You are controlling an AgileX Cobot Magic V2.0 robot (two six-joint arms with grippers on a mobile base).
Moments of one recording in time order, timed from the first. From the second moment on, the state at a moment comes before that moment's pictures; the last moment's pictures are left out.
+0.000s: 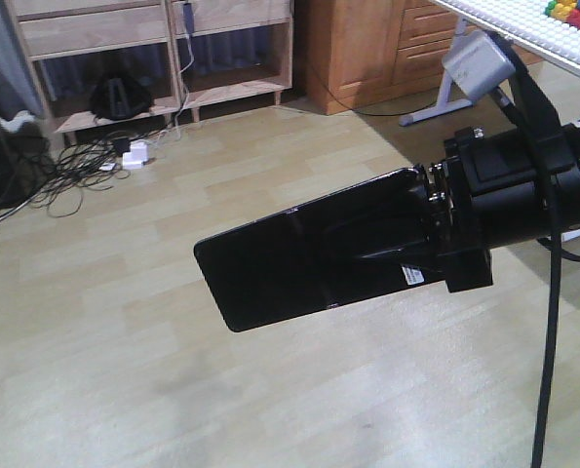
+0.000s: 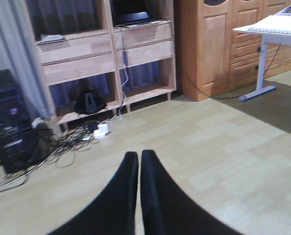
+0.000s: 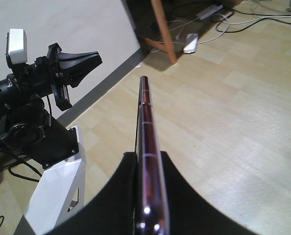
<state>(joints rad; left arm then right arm) -0.01 -0.02 0.03 0.06 0.19 0.04 0.21 1.30 -1.17 1.09 1.23 -1.03</state>
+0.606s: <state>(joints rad) -0.01 -0.02 0.03 0.06 0.19 0.04 0.21 1.30 -1.17 1.09 1.23 -1.03</state>
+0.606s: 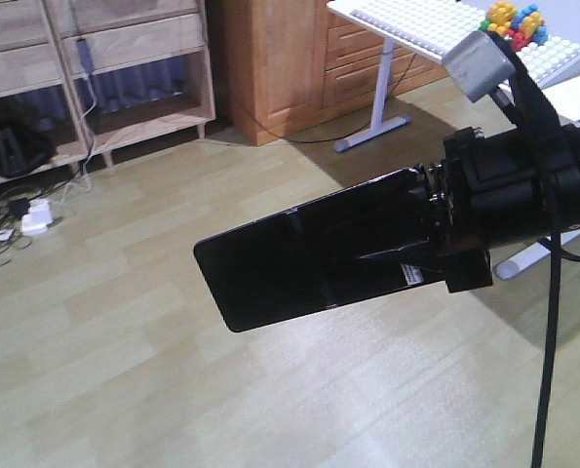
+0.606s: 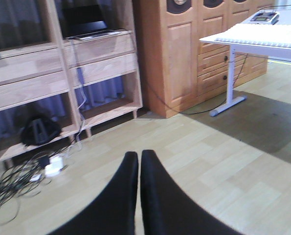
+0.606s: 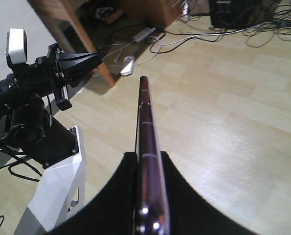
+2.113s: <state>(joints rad) -0.01 -0.02 0.03 0.06 0.19 0.04 0.21 1.30 -1.17 1.09 1.23 -1.03</state>
